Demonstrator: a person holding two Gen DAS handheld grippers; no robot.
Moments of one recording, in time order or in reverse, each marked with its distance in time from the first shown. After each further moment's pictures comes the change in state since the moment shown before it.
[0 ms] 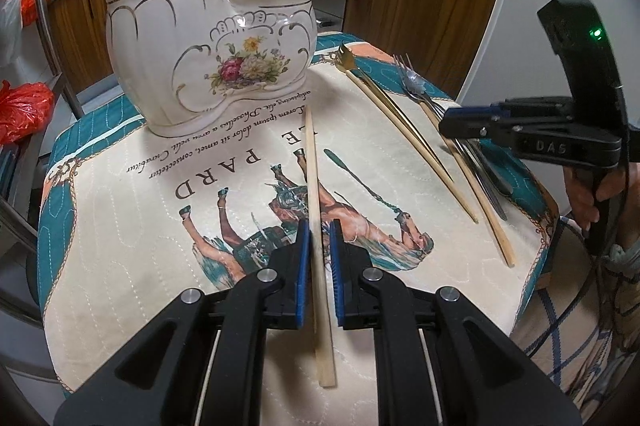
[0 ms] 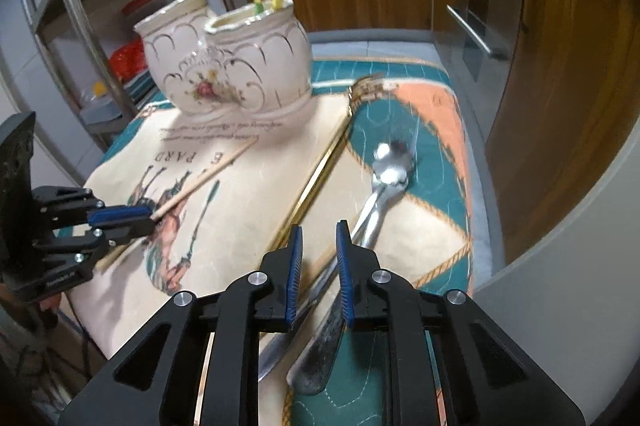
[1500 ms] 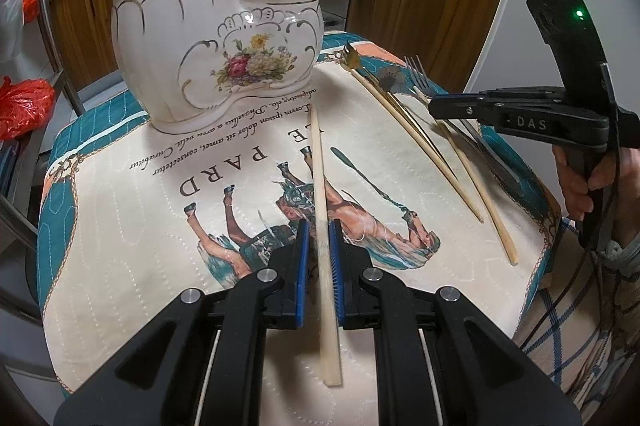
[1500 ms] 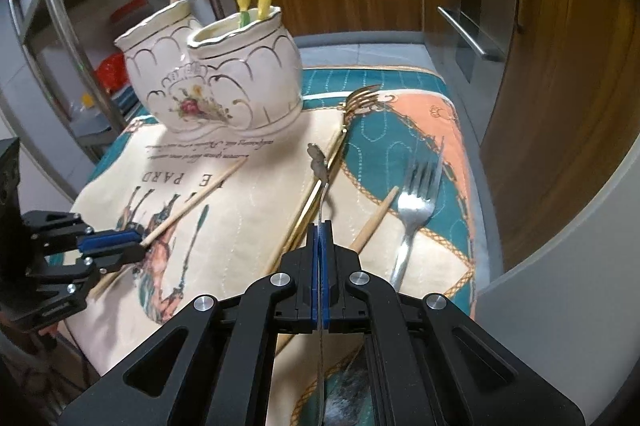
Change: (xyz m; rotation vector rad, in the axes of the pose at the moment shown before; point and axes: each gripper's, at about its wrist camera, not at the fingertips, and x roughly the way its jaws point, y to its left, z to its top) left arm 0.000 0.004 0.000 -0.007 0.003 0.000; right arm 0.010 0.000 0.018 0.018 -0.013 -0.036
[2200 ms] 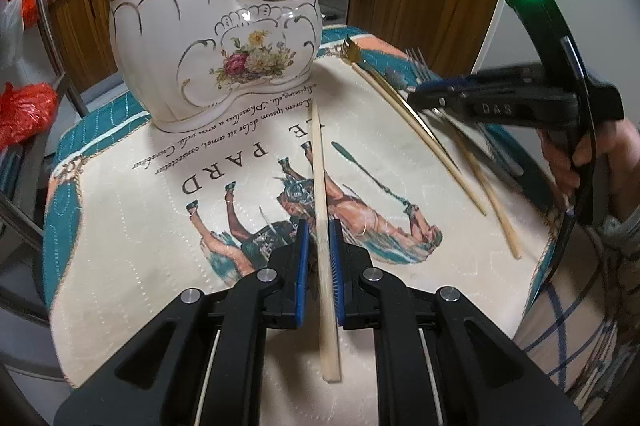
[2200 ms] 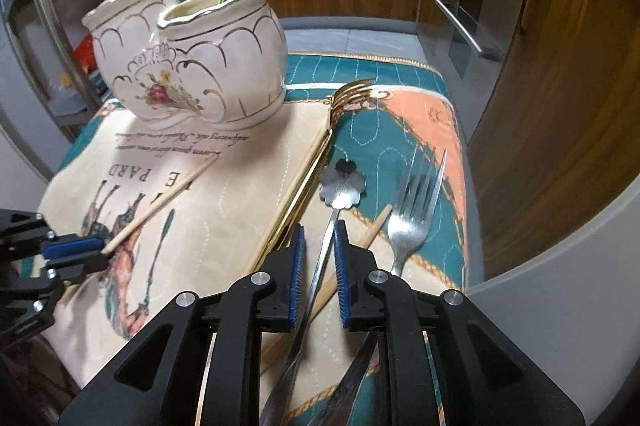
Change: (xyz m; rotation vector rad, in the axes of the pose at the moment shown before) left arm 0.001 -0.008 0.001 0.033 0.034 0.038; right arm 0.024 0.003 0.014 -0.063 0.067 -0.078
